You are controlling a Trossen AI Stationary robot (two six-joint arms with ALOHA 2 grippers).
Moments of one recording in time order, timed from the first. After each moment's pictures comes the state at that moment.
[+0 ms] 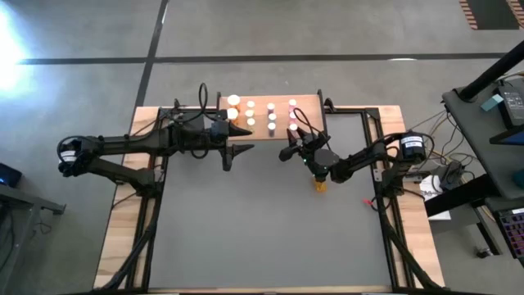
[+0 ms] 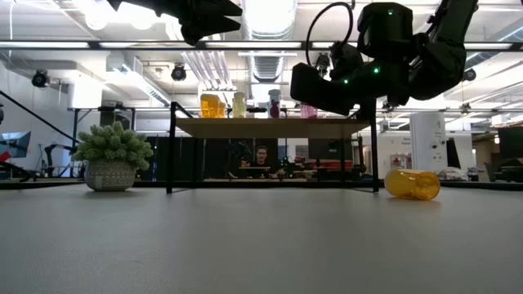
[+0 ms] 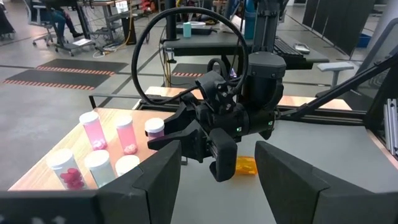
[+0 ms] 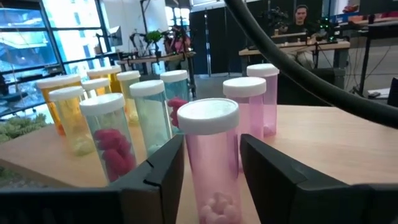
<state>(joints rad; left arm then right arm) 0.21 1.13 0.93 0.03 0.04 0.02 -0.09 1.77 0.61 1.25 0.95 0.05</state>
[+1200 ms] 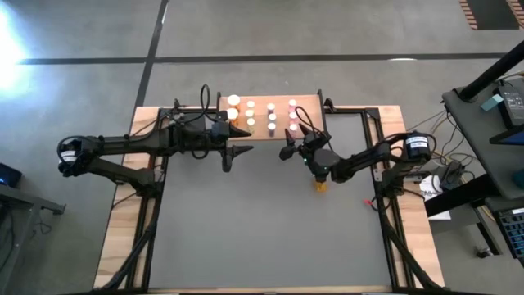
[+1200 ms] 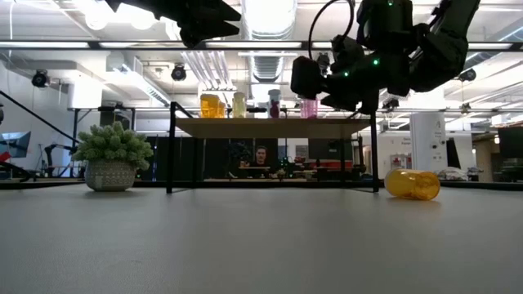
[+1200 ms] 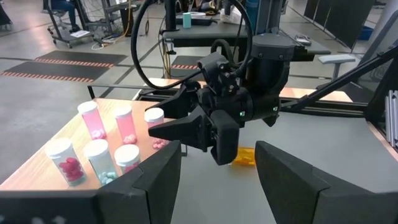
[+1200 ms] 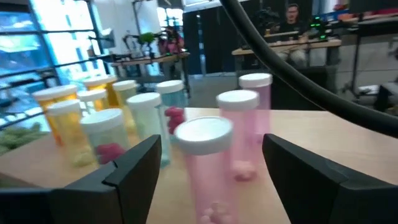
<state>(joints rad) 0.21 1.13 0.92 0.01 0.04 0.02 -0.07 1.73 0.63 1.18 0.99 0.08</state>
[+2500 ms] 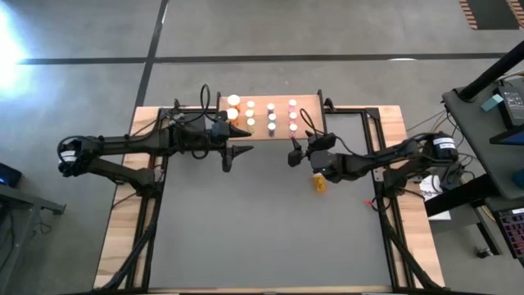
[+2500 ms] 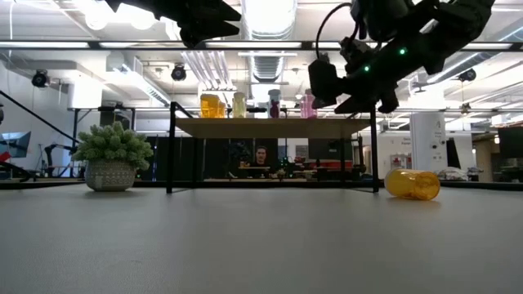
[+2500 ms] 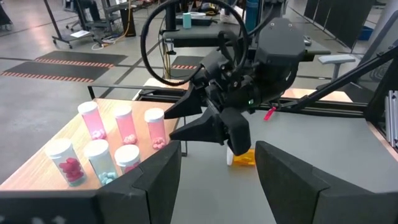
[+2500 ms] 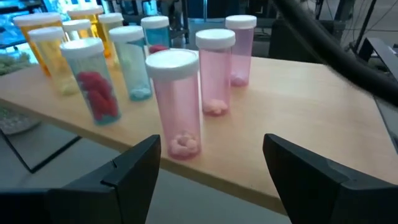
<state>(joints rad) 0.21 1.13 0.92 0.01 0.04 0.02 -0.03 1.47 0.63 0.45 0.95 0.41</state>
